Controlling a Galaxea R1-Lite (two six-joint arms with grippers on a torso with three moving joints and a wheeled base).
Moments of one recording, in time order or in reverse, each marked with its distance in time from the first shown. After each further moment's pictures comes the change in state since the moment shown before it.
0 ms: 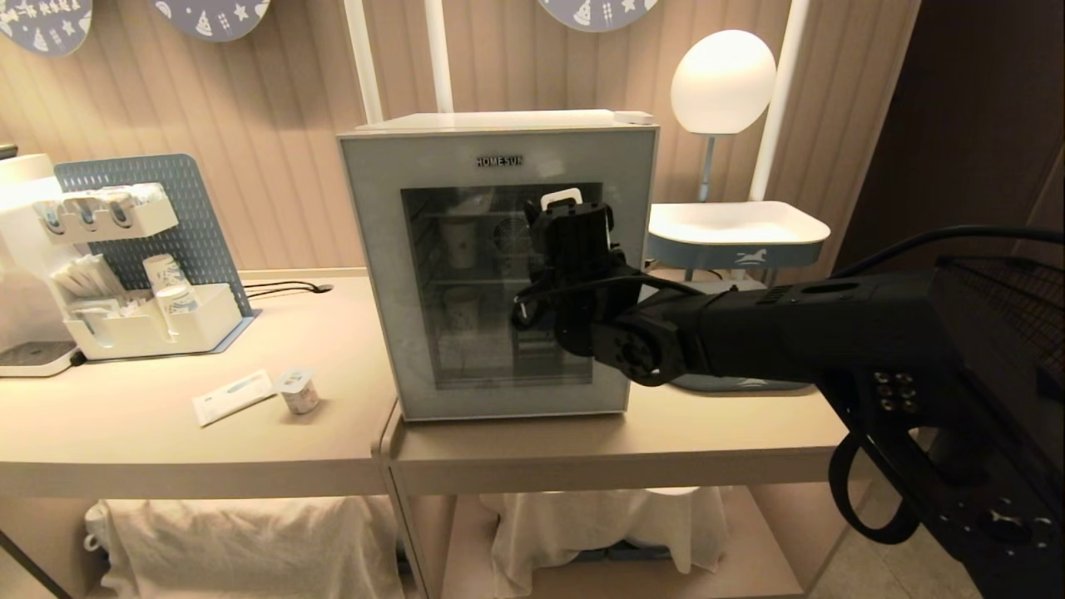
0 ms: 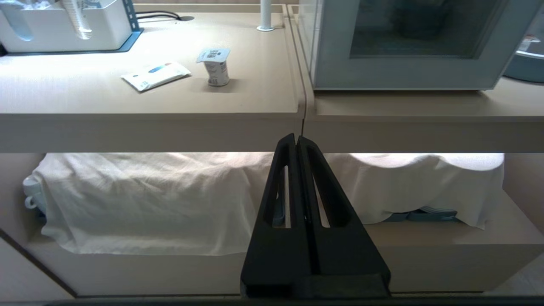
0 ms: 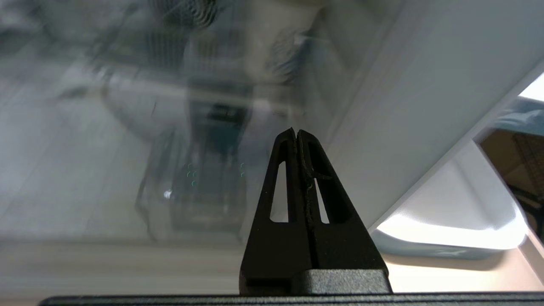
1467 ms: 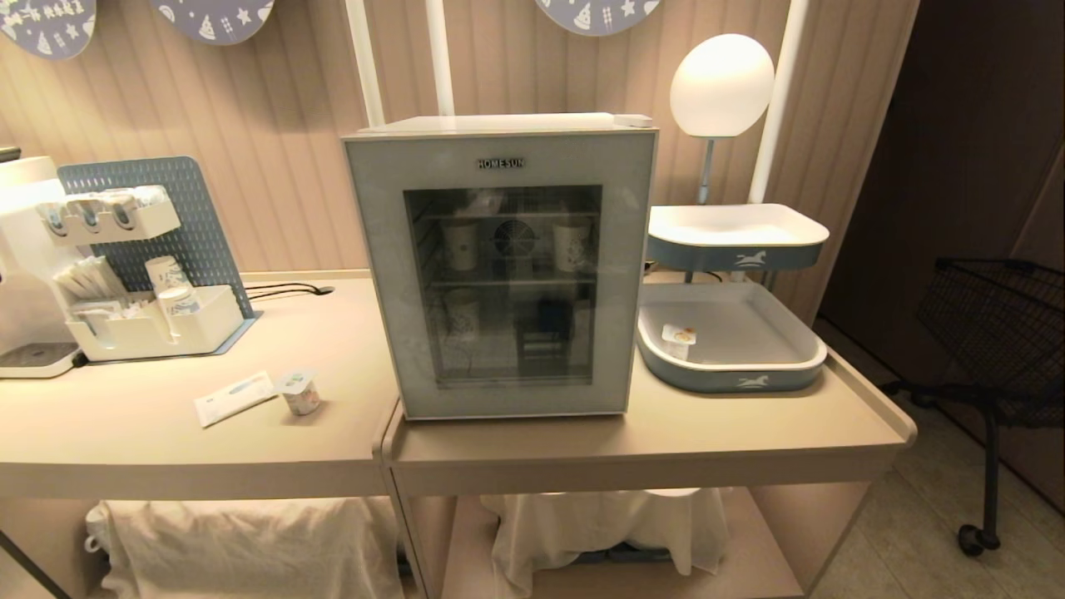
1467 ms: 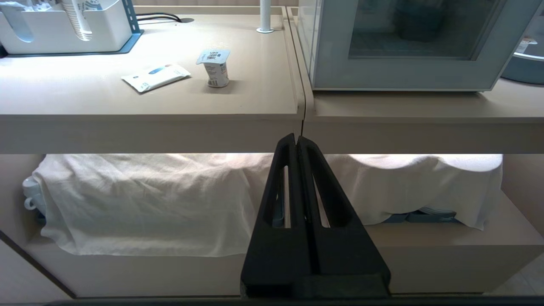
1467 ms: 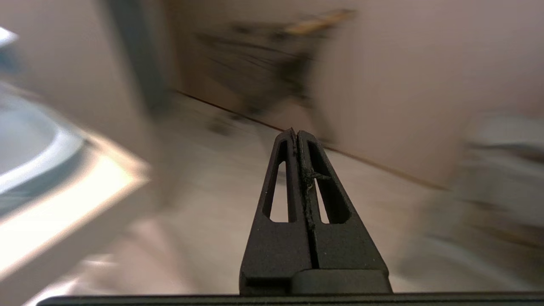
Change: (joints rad) left arm -0.001 0.000 0.000 0.000 0.000 0.000; right arm -0.691 -2.079 1.617 0.207 -0.164 0.037
